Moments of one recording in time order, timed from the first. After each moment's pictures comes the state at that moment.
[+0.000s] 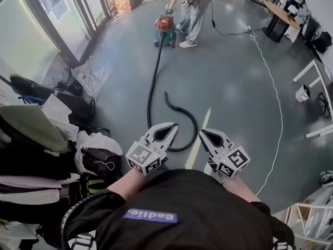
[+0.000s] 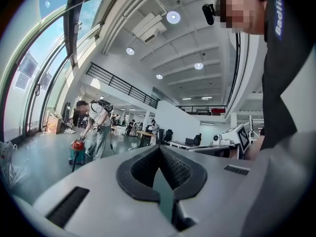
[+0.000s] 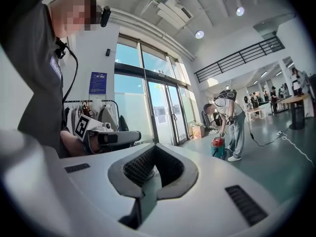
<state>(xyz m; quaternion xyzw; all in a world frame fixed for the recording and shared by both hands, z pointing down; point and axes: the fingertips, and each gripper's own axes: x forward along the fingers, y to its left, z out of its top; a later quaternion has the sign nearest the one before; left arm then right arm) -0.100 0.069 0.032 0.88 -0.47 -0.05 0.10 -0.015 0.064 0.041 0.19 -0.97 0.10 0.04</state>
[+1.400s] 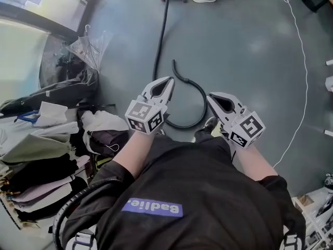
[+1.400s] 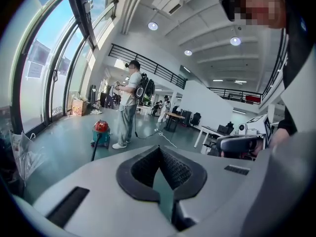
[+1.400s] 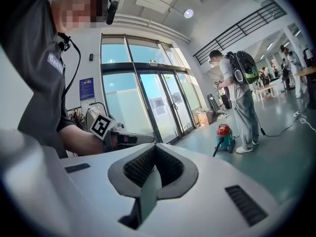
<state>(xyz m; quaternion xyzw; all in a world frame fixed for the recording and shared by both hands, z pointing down) -0.152 -0.301 0.138 0.79 -0.57 0.04 0.21 -0.028 -0.284 0.110 0.11 -0.98 0.17 0.07</state>
